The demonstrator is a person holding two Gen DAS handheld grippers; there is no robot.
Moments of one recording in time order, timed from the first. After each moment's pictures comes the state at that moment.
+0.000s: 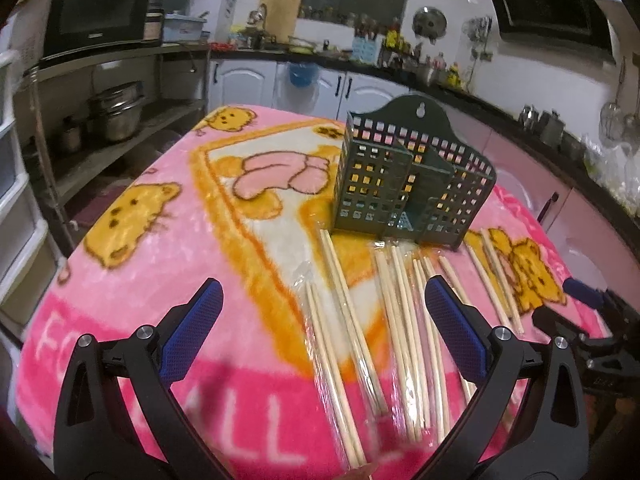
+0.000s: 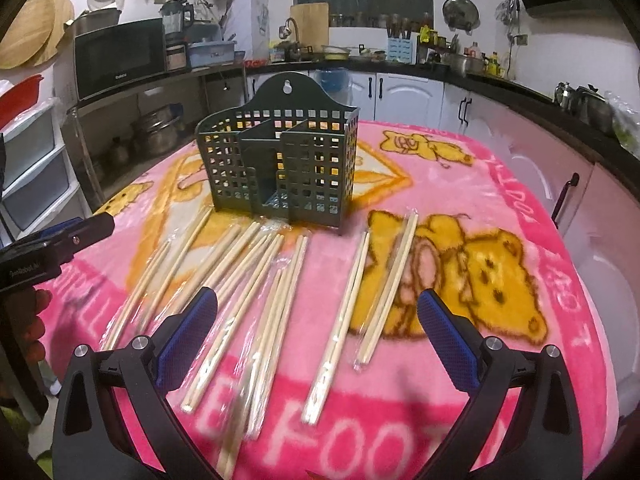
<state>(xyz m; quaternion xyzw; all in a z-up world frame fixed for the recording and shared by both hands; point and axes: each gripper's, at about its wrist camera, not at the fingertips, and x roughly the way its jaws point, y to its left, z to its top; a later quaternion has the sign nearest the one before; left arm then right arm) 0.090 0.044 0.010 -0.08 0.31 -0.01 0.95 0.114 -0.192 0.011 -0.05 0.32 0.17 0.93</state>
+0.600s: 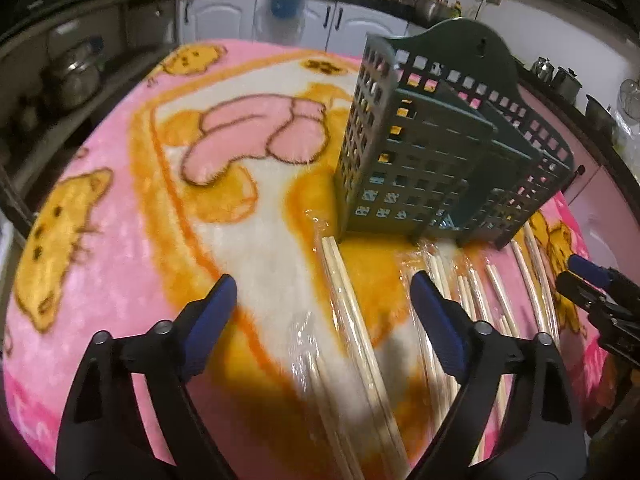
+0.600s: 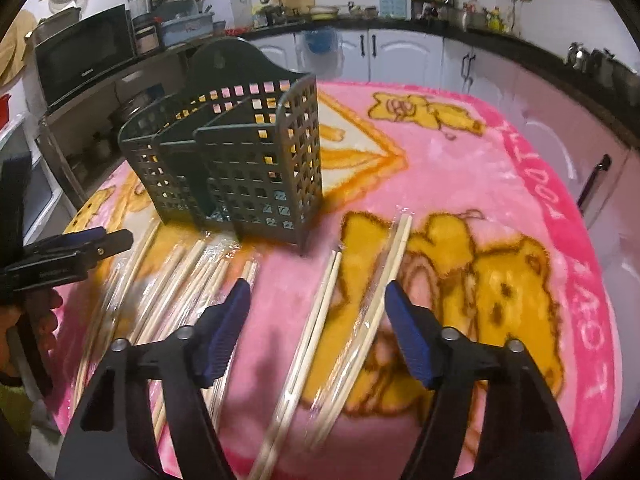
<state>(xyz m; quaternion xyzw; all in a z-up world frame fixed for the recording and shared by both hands) 0.209 0.056 -0.027 -0.08 0.43 -0.05 0.90 0.210 -0.206 -0.005 -0.03 0.40 0.17 0.90</state>
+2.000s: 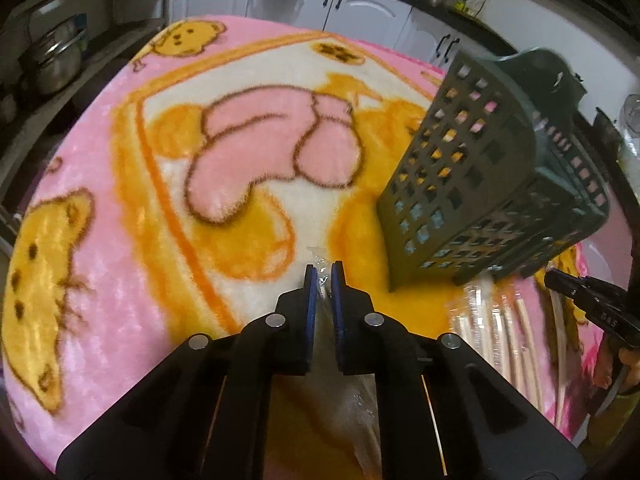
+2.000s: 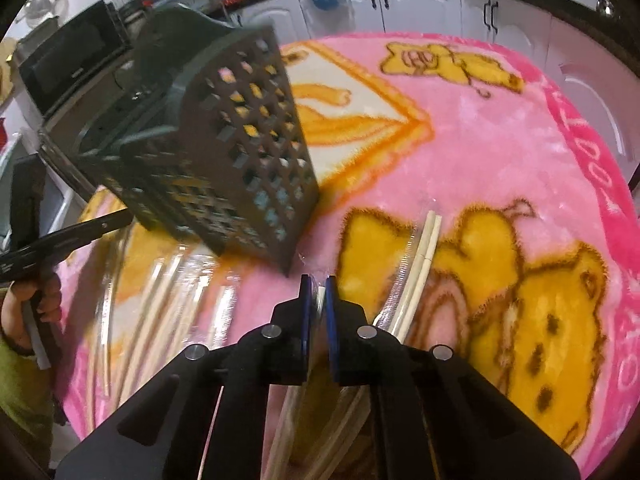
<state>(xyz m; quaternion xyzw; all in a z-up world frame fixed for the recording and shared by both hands) 0.256 0.099 -0.032 -0.10 0.46 -0.08 0.88 0.259 -0.209 -0.018 0.01 0.46 0.21 0.86</state>
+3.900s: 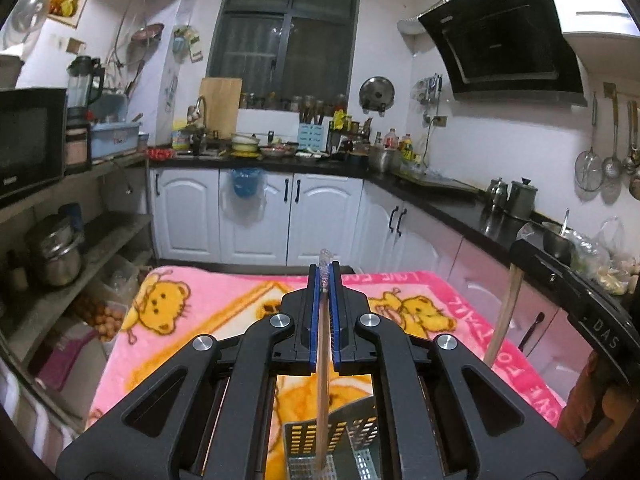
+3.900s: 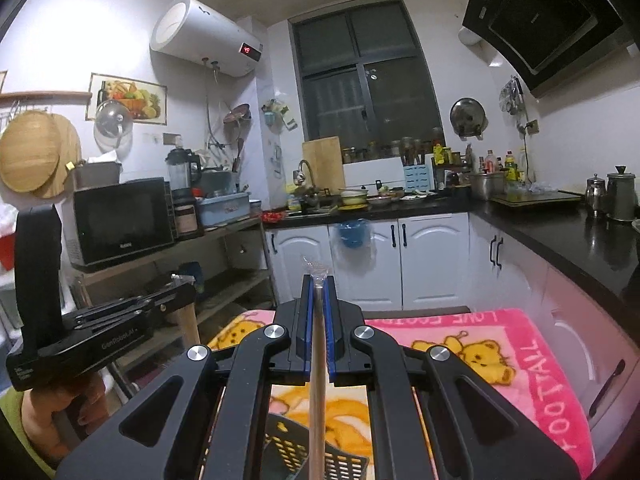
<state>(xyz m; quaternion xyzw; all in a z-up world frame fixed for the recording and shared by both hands) 0.275 0.018 0.178 -0.04 0.16 -0.08 0.98 0.288 -0.182 0.178 0.05 0.09 0.21 0.97</state>
